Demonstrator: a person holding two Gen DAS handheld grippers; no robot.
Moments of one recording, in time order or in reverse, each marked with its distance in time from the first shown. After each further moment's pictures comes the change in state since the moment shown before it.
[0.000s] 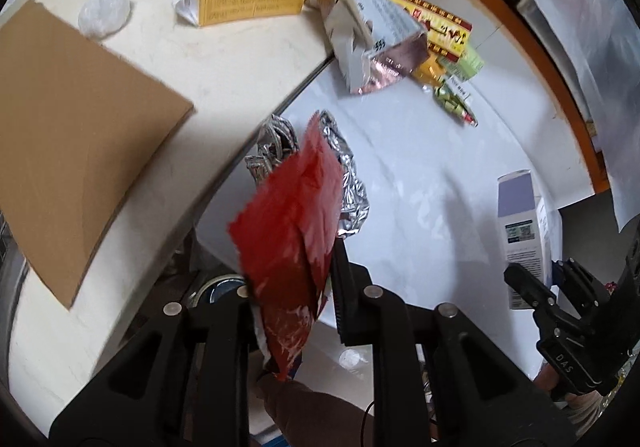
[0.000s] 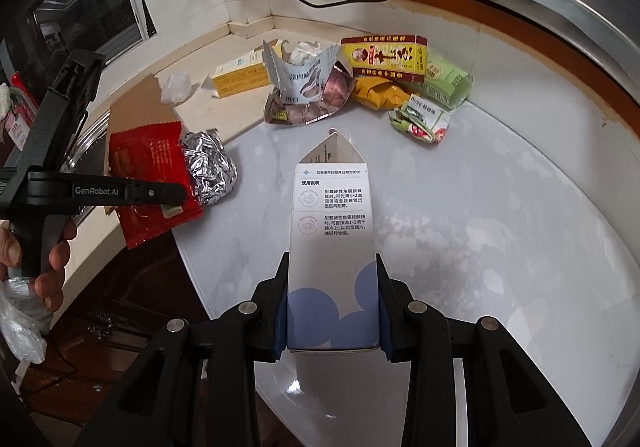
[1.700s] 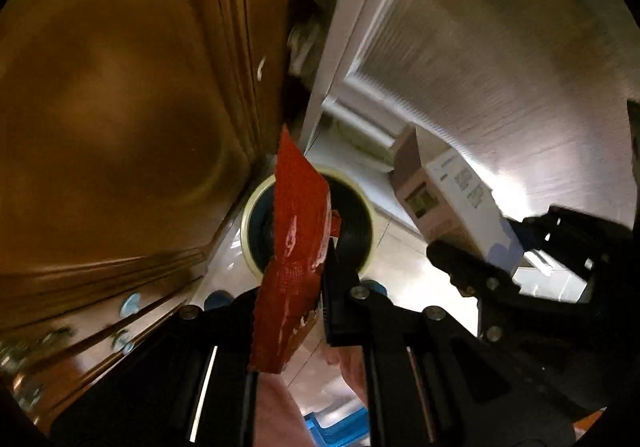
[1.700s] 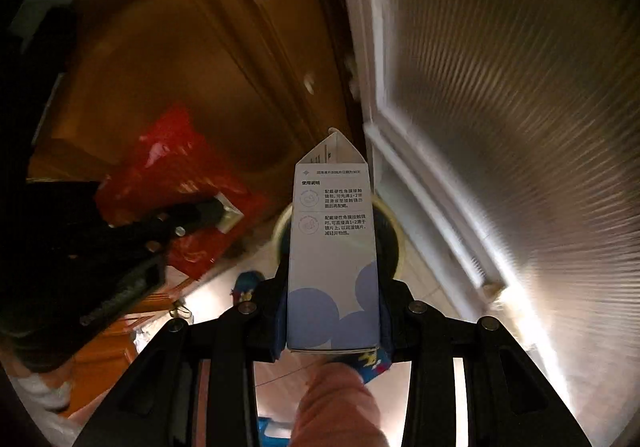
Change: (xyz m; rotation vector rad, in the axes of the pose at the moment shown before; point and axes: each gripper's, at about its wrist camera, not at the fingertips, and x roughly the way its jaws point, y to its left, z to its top) left arm 0.182 0.135 -0.212 0.067 0.168 0.183; right arm 0.260 0.190 -0.229 -0.049 0.368 0.113
